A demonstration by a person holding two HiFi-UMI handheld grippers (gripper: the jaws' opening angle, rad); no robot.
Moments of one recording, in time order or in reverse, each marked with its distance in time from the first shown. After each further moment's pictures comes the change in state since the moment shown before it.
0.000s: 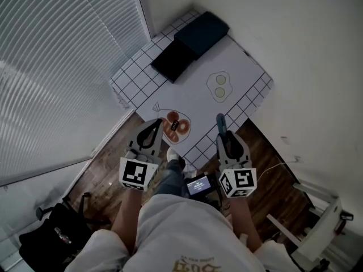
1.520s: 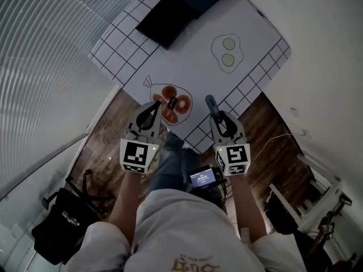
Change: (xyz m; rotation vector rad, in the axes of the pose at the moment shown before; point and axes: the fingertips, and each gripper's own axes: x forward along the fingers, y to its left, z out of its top) left arm 0.046 0.003 -0.132 -0.054 0.228 -0.064; right arm 0.062 -0.003 -0.135 -0.033 0.294 0.053
